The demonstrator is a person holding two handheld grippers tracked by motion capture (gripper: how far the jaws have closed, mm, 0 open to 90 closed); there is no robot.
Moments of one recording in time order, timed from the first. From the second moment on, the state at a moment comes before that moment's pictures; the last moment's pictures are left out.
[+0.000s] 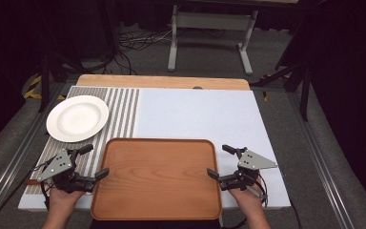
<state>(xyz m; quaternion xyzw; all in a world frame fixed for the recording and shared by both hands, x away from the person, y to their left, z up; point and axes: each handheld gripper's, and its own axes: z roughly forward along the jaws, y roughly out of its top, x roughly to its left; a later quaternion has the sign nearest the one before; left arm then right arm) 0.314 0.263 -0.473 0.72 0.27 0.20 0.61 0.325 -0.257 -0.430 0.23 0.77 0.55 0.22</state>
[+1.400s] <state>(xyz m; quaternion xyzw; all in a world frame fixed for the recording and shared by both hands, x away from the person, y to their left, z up) 0.309 0.285 -0.418 0.84 0.19 0.13 0.49 0.326 -0.258 -0.433 0.22 0.77 0.56 0.20</state>
